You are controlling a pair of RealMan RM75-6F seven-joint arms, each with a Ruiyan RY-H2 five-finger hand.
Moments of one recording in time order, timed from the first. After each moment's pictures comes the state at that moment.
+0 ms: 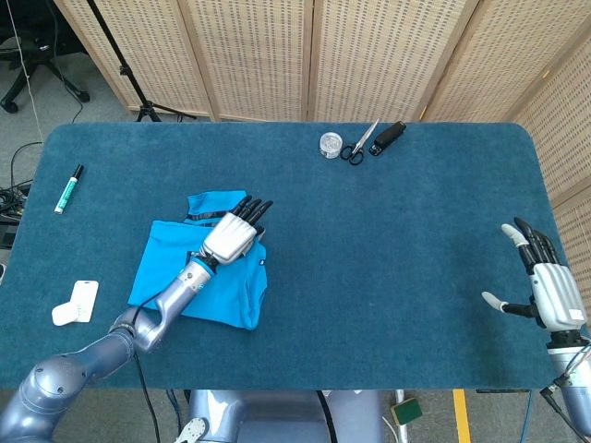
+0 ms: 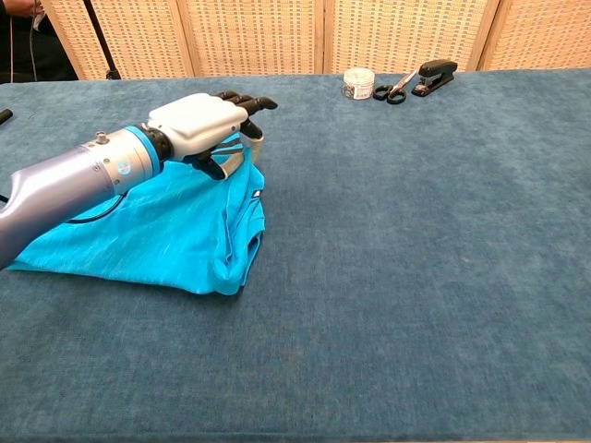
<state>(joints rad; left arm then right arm) -0.94 -1.93 -0.11 -0.65 1.52 0.94 -0.07 0.22 -1.05 0.14 -1.60 -1.45 1.37 0.38</state>
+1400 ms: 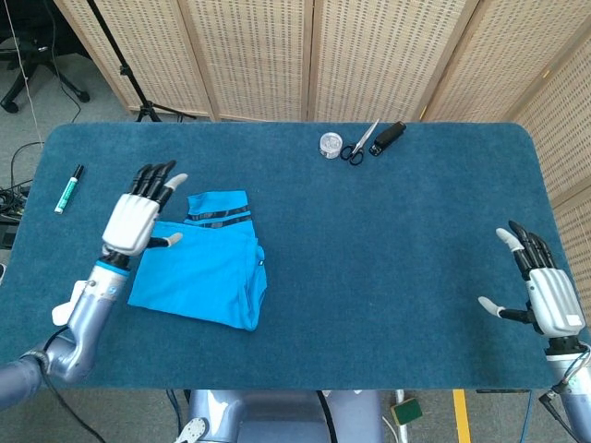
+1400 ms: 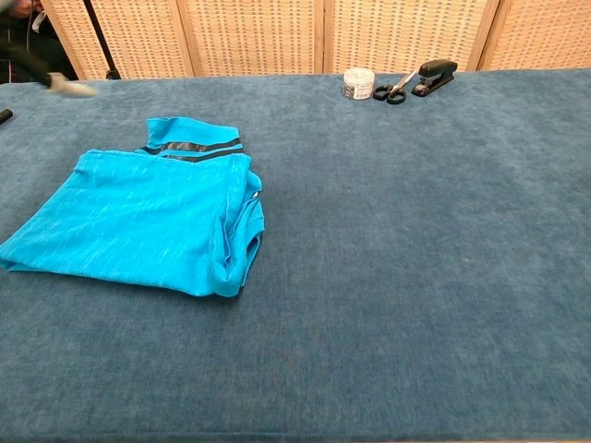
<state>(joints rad) -0.62 -1.40 -0.18 -1.37 1.37 1.27 0.01 0.21 -1.05 0.13 -1.62 -1.50 1.41 0.35</state>
